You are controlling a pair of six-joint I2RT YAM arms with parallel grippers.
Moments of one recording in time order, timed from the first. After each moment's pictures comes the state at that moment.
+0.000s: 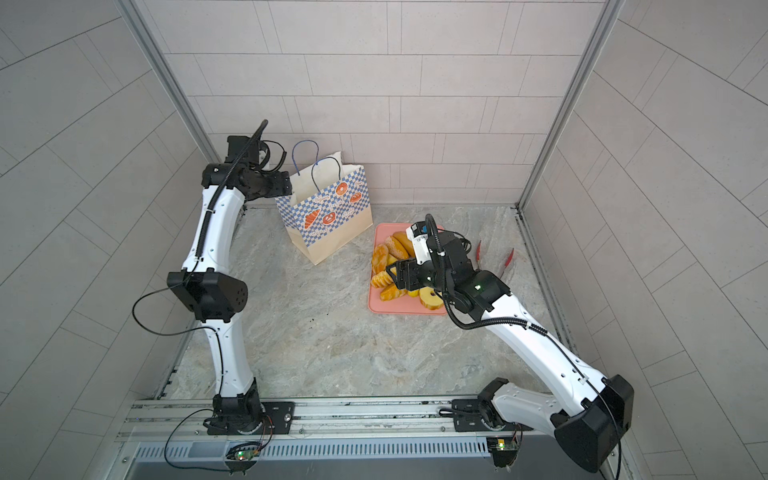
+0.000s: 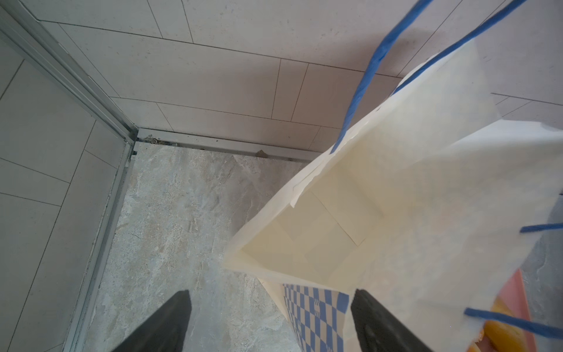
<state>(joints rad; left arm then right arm) 0.00 2.14 2.50 -1.15 0.02 -0.14 0.57 1.15 1.12 -0.53 -0.16 0.36</state>
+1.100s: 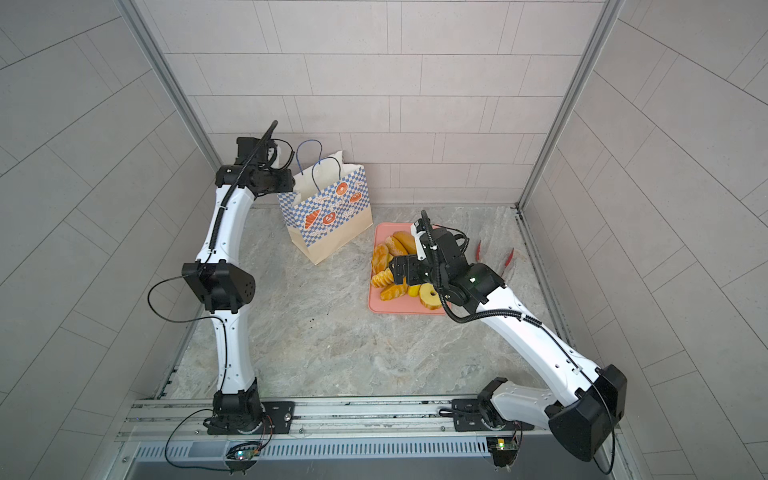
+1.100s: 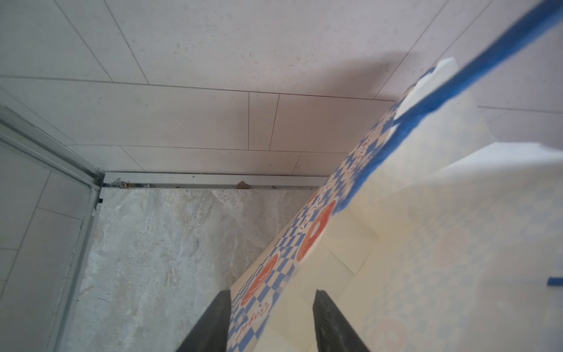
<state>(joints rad) 0.00 2.27 2.59 -1.03 0.11 -0.08 0.58 1.17 1.19 -0.66 0.04 0.39</state>
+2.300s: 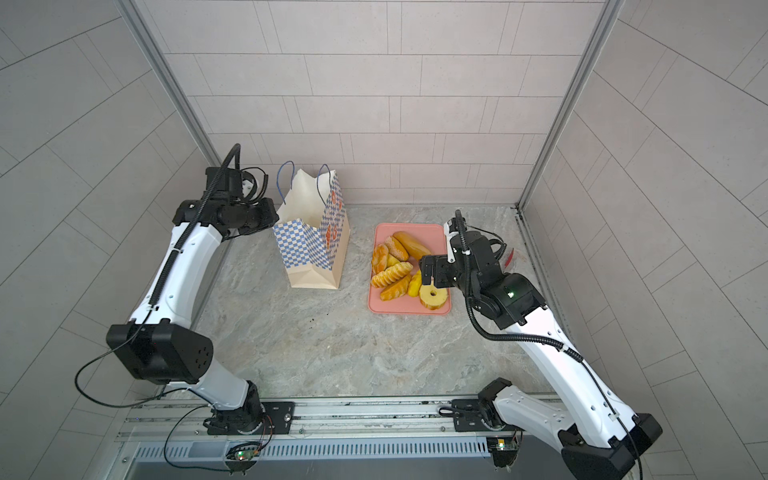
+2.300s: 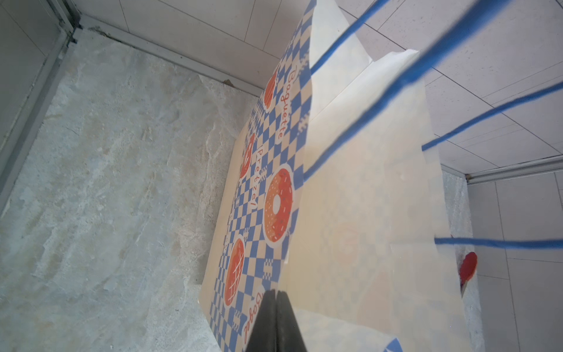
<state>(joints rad) 0.00 1.56 1.71 -0.96 0.23 -0.38 0.45 1.02 1.24 -0.85 0.10 0.37</state>
